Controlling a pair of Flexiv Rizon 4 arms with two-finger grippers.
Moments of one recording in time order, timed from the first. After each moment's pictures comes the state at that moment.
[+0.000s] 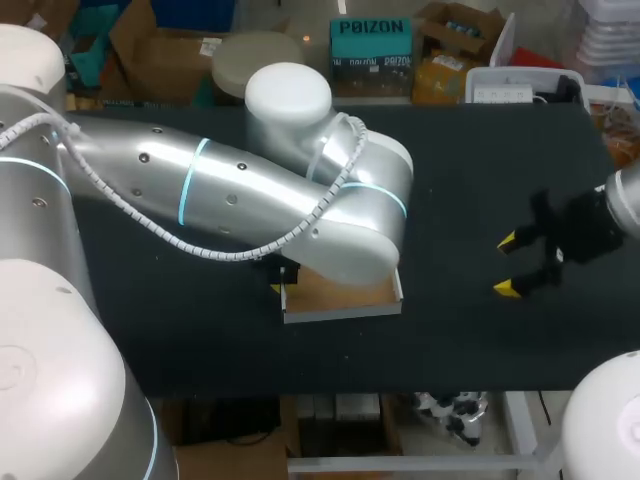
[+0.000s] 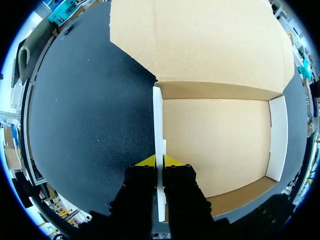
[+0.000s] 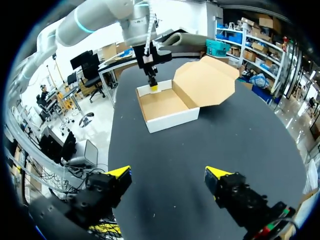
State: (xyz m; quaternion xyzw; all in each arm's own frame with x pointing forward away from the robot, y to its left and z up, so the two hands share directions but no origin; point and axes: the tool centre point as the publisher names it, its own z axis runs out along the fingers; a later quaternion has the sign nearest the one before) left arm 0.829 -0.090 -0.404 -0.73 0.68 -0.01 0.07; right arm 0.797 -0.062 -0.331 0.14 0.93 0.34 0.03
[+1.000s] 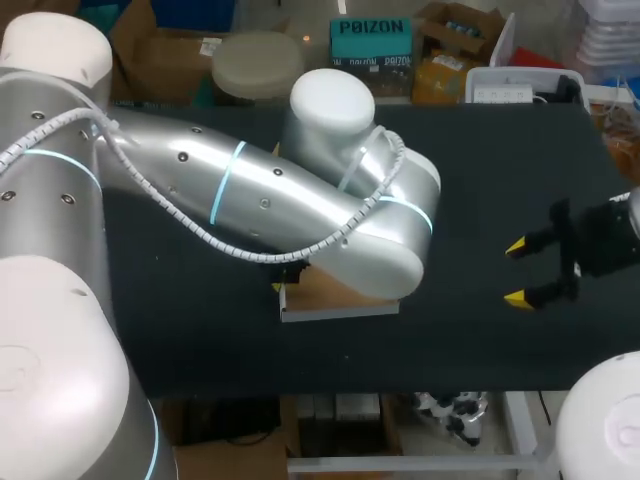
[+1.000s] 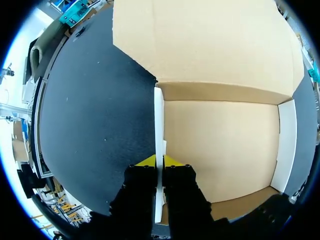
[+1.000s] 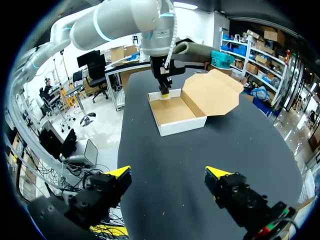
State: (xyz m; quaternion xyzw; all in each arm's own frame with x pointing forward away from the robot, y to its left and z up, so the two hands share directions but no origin) left arm 0.833 -0.091 -0.405 -0.74 0.66 0.02 0.12; right arm 0.773 -0.065 -0.318 0.11 0.92 0.37 0.05
